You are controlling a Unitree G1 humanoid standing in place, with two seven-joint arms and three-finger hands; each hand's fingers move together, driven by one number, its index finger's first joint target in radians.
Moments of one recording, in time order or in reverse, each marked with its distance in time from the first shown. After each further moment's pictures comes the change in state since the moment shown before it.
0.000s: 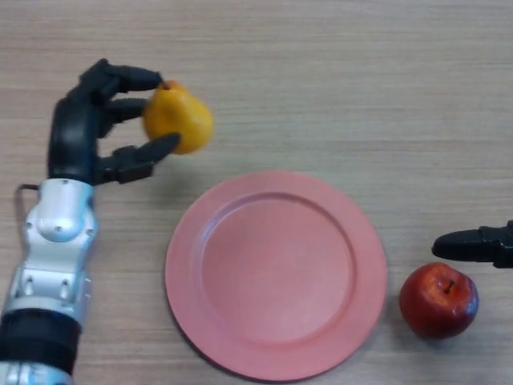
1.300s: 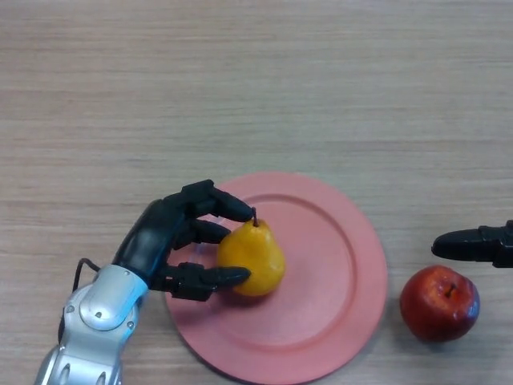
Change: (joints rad) left arm 0.315 -0.064 -0.134 -0.379 0.211 0.316 -0.256; right arm -0.007 -0.004 -0.004 0.007 0.023 0.020 -0.003
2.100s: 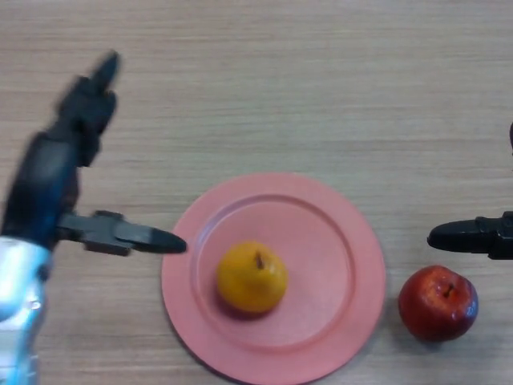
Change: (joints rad) left arm 0.053 0.103 0.291 -0.362 -0.375 0.010 0.048; right arm -0.022 0.001 0.005 -0.001 0.062 0.000 -0.023
